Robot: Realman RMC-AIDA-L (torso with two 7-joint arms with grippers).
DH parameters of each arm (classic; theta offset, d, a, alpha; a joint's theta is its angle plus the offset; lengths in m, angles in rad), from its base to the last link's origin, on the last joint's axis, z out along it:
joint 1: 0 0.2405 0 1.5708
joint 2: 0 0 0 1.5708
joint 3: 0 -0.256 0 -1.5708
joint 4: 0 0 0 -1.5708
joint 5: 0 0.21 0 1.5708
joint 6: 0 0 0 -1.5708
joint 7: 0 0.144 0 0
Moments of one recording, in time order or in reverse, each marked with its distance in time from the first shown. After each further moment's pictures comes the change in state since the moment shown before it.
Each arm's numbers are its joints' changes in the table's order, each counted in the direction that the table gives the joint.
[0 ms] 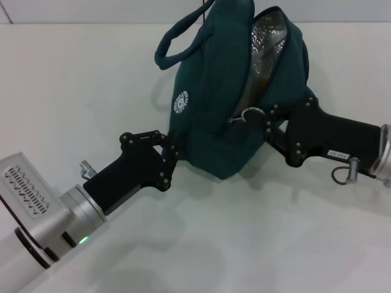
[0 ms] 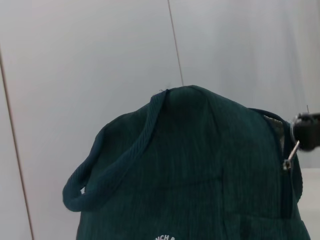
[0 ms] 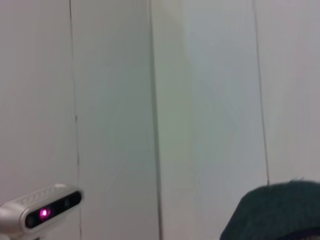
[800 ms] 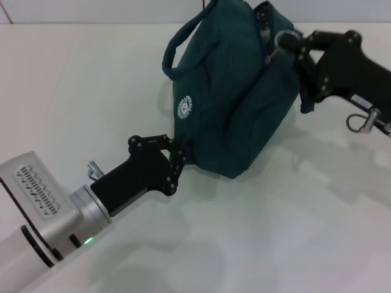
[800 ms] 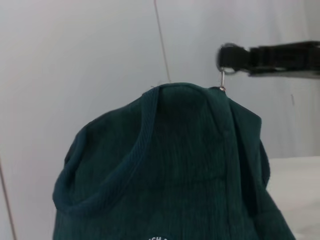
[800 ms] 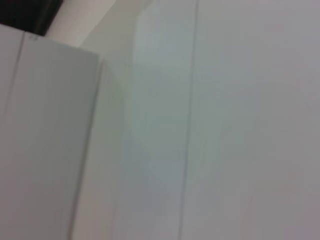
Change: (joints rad) left arm -0.017 0.000 -0.008 0.002 0.033 0.024 0.012; right arm -0.022 -0.009 0.048 0.003 0.362 -0.002 -0.233
